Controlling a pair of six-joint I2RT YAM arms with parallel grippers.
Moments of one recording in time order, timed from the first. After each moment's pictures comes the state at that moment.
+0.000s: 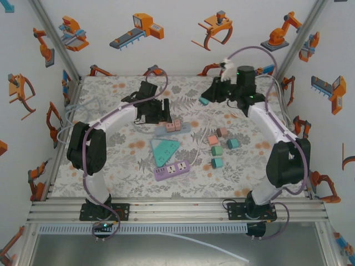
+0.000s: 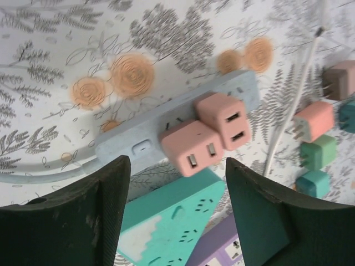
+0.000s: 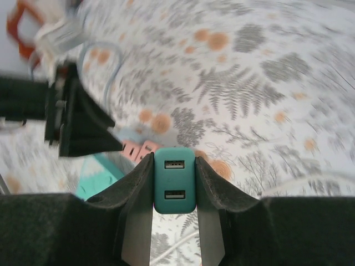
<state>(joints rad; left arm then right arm) -0.53 1.85 1.45 -0.49 0.17 -0.42 0.16 1.60 1.30 -0.11 -0.61 0.25</state>
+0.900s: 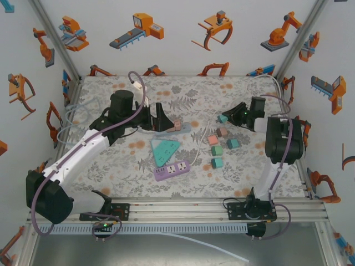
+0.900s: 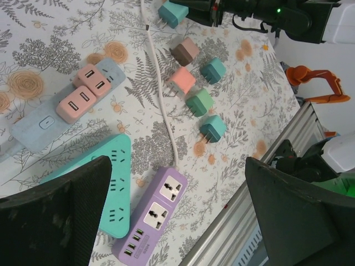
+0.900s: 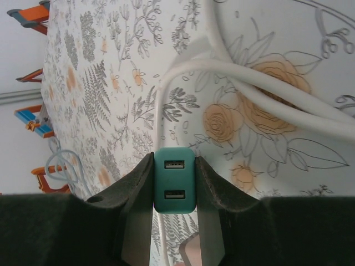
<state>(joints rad) -0.55 1.28 1.08 -0.29 0.44 -0.39 -0.06 1.94 1.00 0.27 -0.50 0.85</state>
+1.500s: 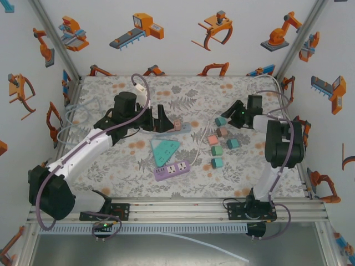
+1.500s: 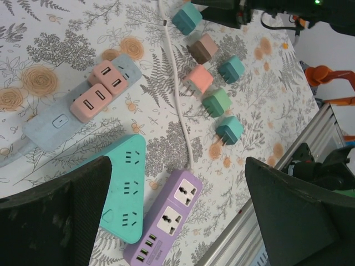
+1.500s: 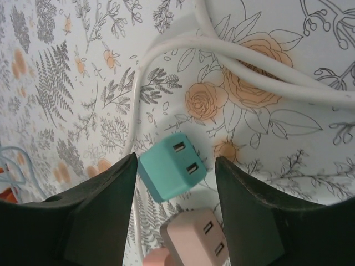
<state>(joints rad) -0.55 1.33 1.05 -0.24 0.39 -0.38 -0.02 1.85 1.03 0.04 -0.37 0.66</state>
